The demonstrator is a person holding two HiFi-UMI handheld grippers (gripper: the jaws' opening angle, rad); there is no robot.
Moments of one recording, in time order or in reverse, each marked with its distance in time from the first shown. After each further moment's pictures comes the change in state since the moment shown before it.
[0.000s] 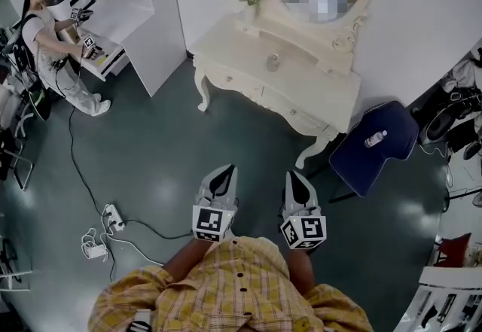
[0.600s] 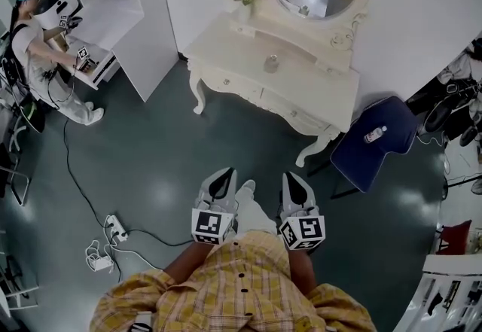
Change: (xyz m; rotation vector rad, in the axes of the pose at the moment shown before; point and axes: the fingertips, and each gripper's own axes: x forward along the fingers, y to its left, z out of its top) left arm 0.018 0.043 -0.010 -0.059 0.009 -0.057; right arm 0.044 0.024 -0.011 -0.011 0.037 -0.027
